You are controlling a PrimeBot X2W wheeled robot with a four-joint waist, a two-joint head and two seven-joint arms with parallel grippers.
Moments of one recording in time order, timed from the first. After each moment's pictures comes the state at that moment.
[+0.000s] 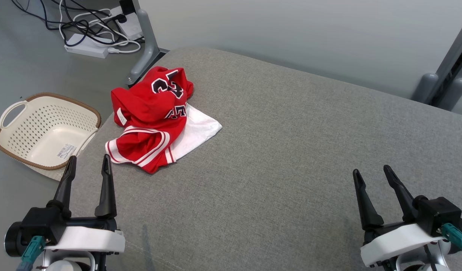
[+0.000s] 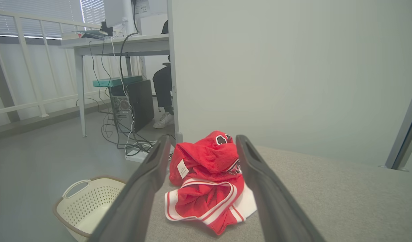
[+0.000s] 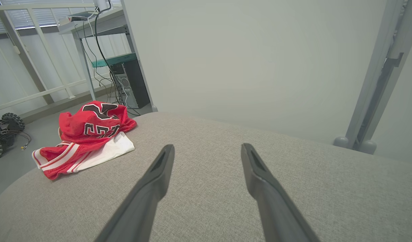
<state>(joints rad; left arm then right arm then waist) -0.05 0.17 -0.06 0.08 -0.29 0.06 -0.26 -0.01 -0.05 0.07 0.01 0.17 0.13 -0.06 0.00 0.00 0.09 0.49</state>
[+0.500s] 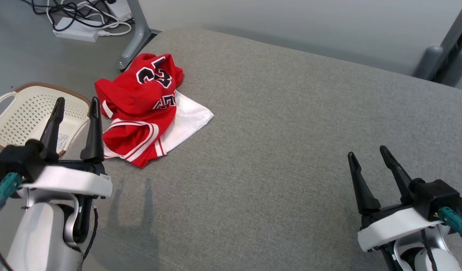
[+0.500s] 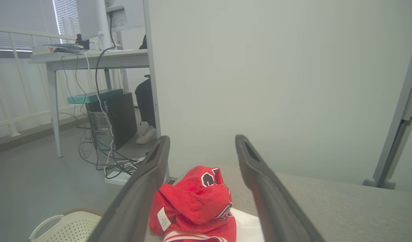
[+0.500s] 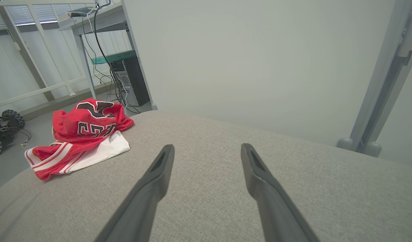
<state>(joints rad) -0.29 0.19 -0.03 0.16 -0.34 -0.03 -0.20 -0.07 -0.05 0.08 -0.04 0.13 0.13 -0.03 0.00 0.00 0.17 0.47</state>
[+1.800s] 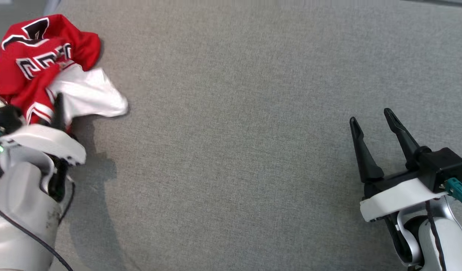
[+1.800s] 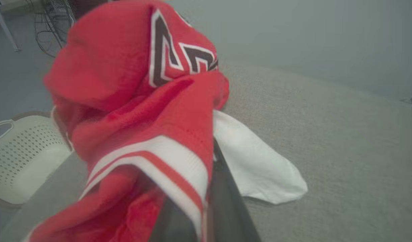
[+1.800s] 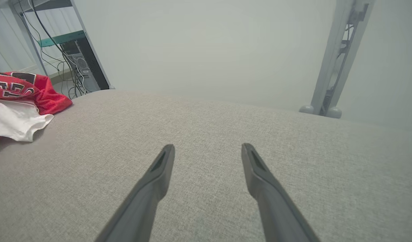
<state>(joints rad) -0.75 0.26 -0.21 1.05 -0.59 -0.13 -0.26 -0.21 -0.11 0.12 -0.05 0.12 0.13 -0.01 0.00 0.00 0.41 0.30</state>
